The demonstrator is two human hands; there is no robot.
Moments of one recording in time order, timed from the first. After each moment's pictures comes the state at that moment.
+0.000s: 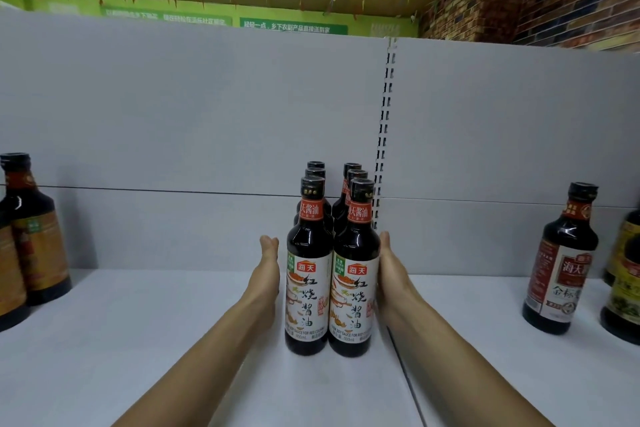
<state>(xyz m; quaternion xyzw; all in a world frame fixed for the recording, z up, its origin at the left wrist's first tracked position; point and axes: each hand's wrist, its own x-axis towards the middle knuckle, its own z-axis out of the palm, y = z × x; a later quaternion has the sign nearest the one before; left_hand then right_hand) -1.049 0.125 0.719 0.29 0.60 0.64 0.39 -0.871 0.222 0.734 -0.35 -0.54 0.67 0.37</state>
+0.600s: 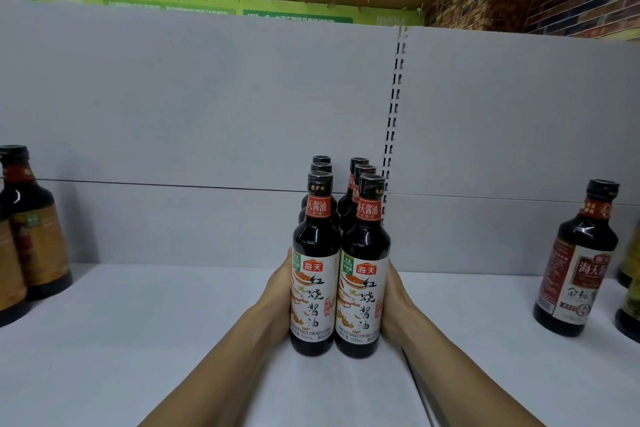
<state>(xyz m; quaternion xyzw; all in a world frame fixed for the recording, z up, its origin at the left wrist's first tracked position) -1.025 0.132 0.717 0.25 0.54 0.66 0.46 -0.885 0.239 0.707 -0.30 -0.50 0.72 0.37</state>
